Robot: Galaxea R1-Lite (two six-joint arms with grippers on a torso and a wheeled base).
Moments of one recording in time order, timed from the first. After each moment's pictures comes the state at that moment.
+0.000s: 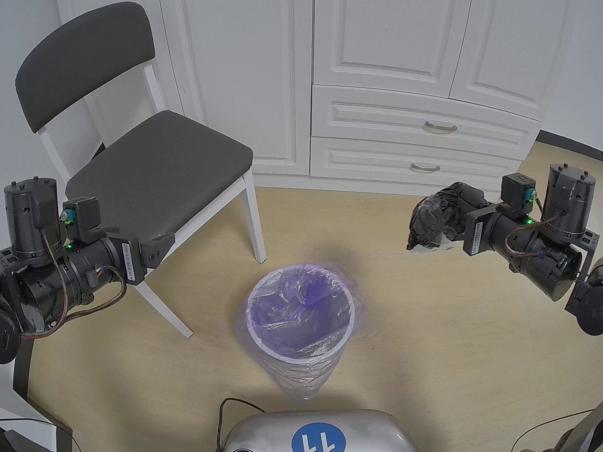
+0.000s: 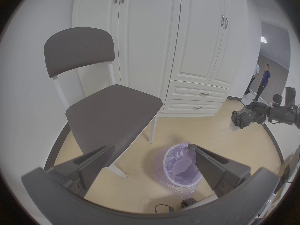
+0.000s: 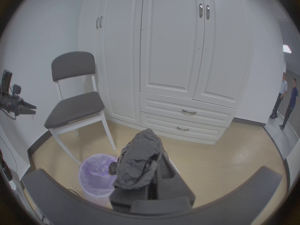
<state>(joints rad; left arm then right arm) -0.35 1.39 -0.62 -0.48 0.16 -0.08 0.47 1.55 -0.69 -0.77 -0.29 -0.09</state>
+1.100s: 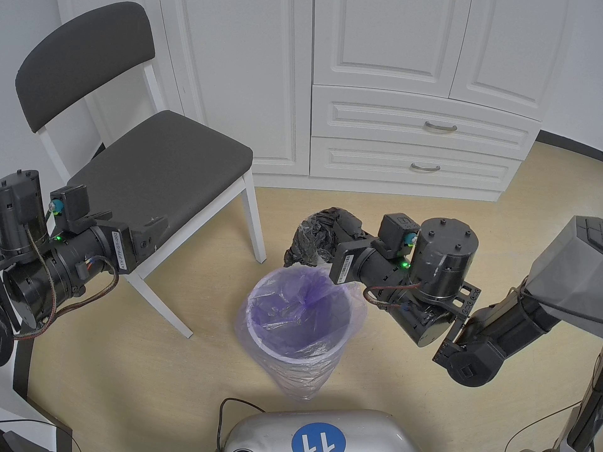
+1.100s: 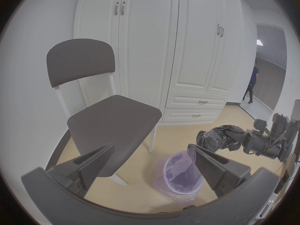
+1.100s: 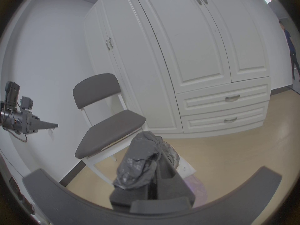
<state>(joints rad) -0.35 1.35 -0.62 -0.54 0.16 -0.06 0.76 2.05 -0.83 -1.29 -0.33 0.17</state>
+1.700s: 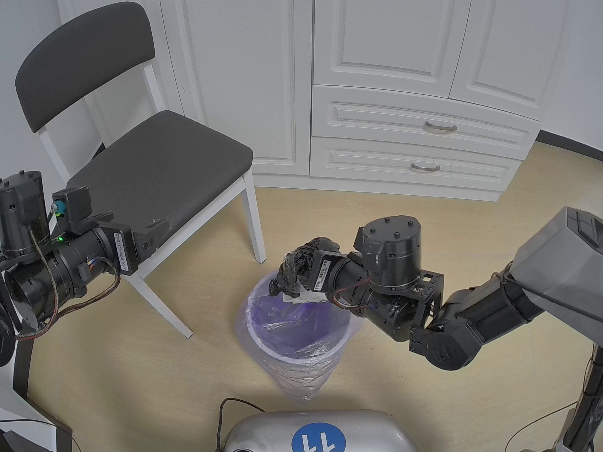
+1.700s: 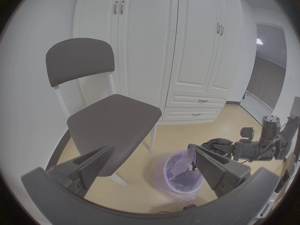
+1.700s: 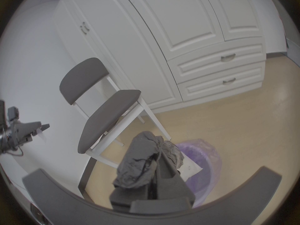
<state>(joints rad) -0.35 1.36 -0.62 -0.54 0.16 -0.05 0.77 2.11 -1.02 -0.88 -0.31 0.50</state>
